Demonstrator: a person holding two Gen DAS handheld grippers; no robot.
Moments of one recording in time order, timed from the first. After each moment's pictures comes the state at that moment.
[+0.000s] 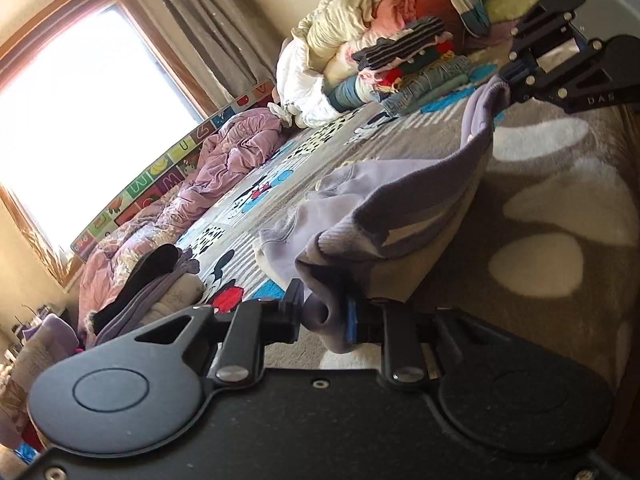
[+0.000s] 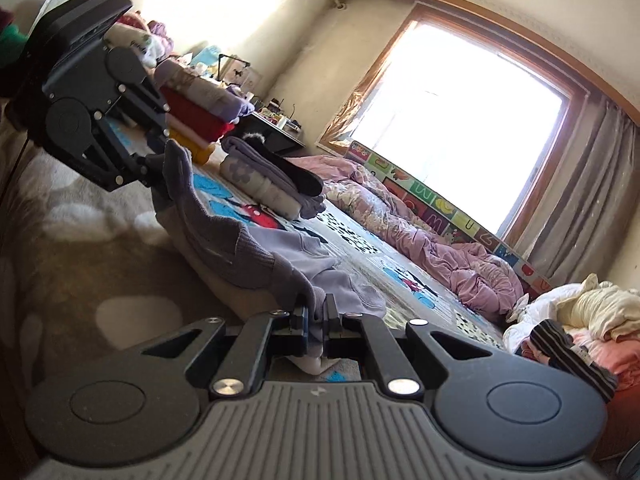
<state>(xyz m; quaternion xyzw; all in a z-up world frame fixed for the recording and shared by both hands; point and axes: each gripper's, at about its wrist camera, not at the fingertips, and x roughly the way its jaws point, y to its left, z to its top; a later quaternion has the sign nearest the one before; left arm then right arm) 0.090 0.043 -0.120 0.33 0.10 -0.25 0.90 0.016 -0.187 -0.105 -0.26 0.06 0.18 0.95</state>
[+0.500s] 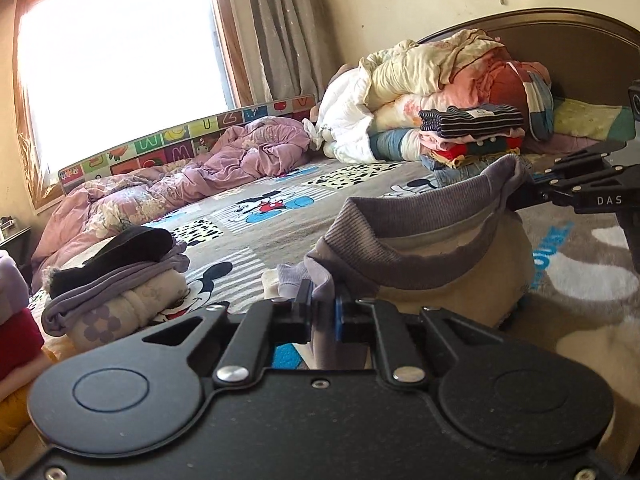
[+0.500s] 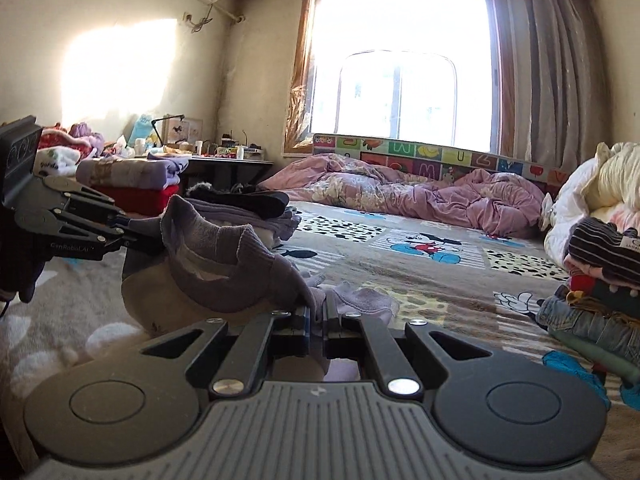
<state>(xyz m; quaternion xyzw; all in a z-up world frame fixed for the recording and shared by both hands) 0.171 0.048 -0.085 0.15 0.12 -0.26 0.95 0.107 -0.236 -0.084 -0.04 0.10 0.19 0.98</state>
